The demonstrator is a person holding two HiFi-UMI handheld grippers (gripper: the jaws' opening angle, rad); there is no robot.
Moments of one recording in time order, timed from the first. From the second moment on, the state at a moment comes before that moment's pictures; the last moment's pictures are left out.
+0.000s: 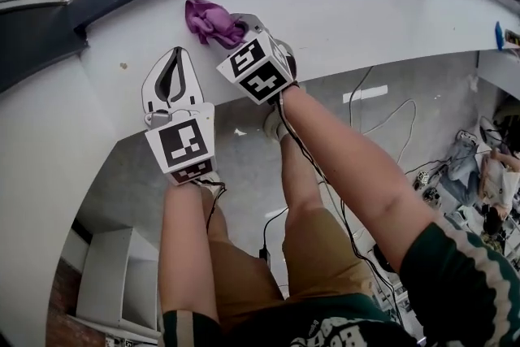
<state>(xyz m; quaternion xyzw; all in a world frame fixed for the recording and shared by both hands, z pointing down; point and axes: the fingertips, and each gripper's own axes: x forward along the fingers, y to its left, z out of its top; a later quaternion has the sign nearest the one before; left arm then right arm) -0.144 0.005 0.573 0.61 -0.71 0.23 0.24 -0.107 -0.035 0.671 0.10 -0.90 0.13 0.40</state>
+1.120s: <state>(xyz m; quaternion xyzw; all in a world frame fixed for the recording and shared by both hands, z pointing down) 0.065 -0.158 0.587 0.72 -0.62 0.22 0.22 0.140 -0.209 0.669 0.25 -0.87 0.10 0.41</state>
